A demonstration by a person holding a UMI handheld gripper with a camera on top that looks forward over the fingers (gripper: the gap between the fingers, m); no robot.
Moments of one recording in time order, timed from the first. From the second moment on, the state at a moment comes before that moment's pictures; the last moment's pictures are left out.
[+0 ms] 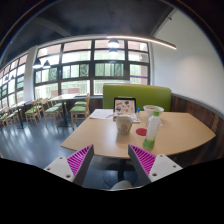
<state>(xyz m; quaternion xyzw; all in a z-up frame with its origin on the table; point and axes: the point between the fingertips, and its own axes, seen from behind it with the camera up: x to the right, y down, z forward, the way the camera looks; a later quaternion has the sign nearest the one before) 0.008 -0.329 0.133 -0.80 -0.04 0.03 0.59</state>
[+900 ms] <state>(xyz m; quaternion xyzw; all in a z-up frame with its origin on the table) 0.187 -0.083 0.086 -0.73 0.00 -0.03 0.68</state>
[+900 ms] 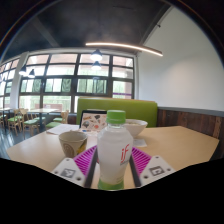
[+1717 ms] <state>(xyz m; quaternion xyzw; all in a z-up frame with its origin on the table) 0.176 0.020 0.165 -0.55 -0.41 -0.56 0.47</state>
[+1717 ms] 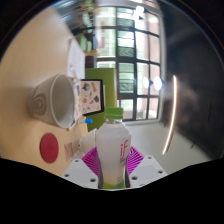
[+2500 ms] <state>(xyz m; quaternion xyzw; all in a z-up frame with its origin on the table) 0.153 0.039 0.201 -0.44 -0.49 -0.61 0.43</state>
